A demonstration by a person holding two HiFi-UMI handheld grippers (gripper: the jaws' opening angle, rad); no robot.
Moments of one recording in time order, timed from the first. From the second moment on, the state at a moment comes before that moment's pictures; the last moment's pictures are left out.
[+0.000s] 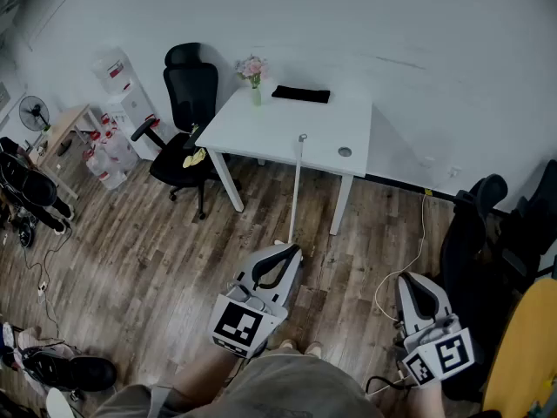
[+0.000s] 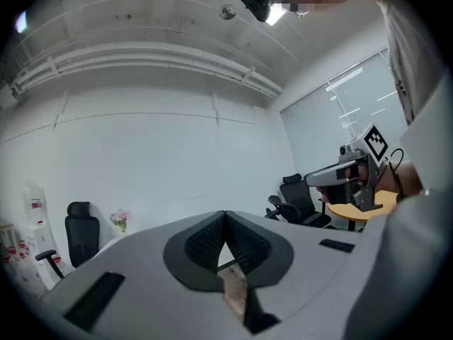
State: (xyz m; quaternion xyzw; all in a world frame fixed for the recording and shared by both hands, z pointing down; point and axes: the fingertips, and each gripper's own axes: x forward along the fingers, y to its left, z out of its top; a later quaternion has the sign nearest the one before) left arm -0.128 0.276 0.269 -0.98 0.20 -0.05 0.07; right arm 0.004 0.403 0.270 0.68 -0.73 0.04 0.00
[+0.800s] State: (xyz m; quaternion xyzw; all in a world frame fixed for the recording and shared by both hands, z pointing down) left arm -0.128 0.257 0.244 -0.95 0.29 0.00 0.08; right arm 0.029 0.398 0.281 0.66 -0.75 0.05 -0.02
